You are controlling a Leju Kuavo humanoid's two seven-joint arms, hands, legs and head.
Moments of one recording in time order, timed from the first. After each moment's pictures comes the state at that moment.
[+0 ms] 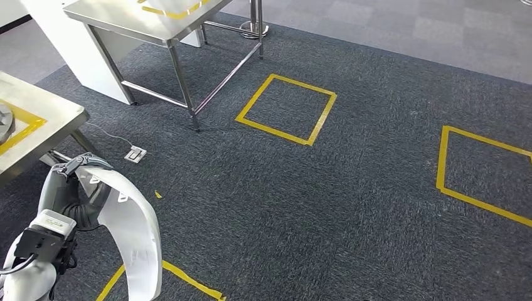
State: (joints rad) left arm -0.16 0.22 -0.15 -1.69 -0.18 0.01 -0.37; right arm -0.07 0.14 -0.86 -0.17 0.71 0.11 0.28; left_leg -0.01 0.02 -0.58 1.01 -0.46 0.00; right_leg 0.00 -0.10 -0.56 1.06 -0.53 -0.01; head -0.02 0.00
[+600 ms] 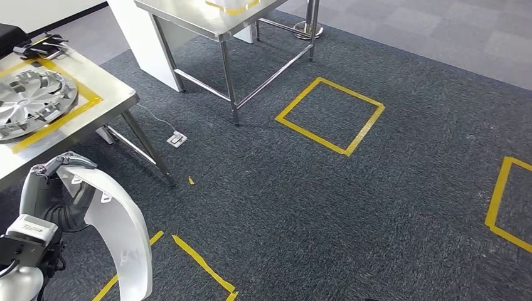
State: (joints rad) left arm -0.14 0.23 -0.10 -1.73 -0.16 0.02 -0.38; right arm -0.07 0.13 -0.86 -0.17 0.74 0.12 0.27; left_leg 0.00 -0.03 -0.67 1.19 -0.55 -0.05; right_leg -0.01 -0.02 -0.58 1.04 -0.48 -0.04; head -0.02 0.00
